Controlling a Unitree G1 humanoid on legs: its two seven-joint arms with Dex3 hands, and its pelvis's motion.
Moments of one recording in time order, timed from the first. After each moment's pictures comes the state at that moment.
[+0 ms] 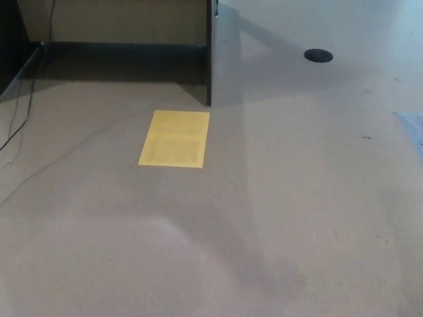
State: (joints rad) left_arm 0.08 0.53 -0.04 0.98 0.76 -0.79 1.08; right_arm -0.08 -0.46 0.11 1.11 -0.31 -0.47 -0.12
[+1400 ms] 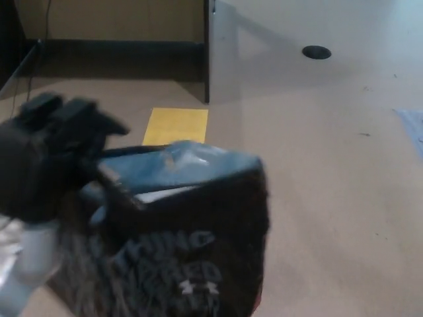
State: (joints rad) left_arm -0.51 0.46 -0.13 0.34 0.73 -0.60 0.80; right_arm -0.02 -0.46 0.11 1.09 -0.31 -0.48 -0.13
